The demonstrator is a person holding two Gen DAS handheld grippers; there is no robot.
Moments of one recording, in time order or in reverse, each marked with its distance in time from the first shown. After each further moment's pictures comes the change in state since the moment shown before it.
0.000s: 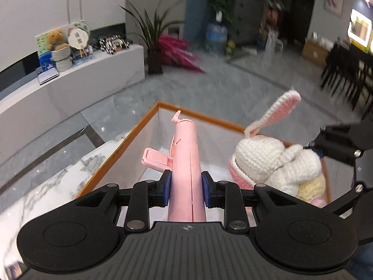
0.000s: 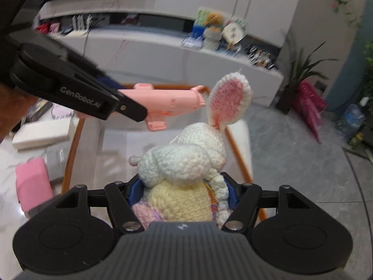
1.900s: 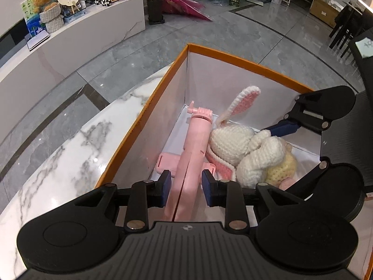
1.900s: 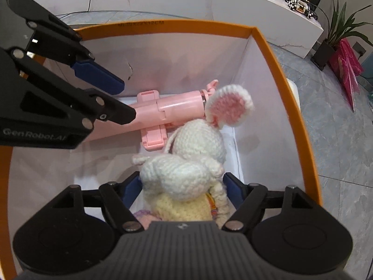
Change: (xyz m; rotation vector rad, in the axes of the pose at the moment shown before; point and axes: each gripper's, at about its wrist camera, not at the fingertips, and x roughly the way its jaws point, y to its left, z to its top) left arm 0.064 0.051 0.002 0.031 0.271 -0.024; right arm 0.093 0.019 0.027 0.047 0.330 0.047
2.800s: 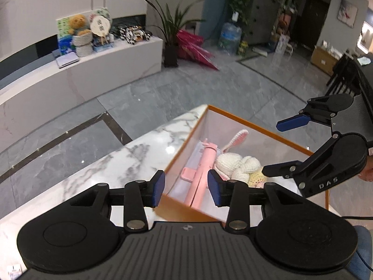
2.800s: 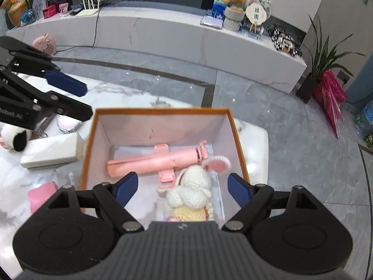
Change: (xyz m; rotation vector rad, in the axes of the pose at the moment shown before) left arm -0.143 0.035 -0.043 -0.117 -0.253 -0.023; right arm -0.108 0.006 0.025 0.007 -0.194 -0.043
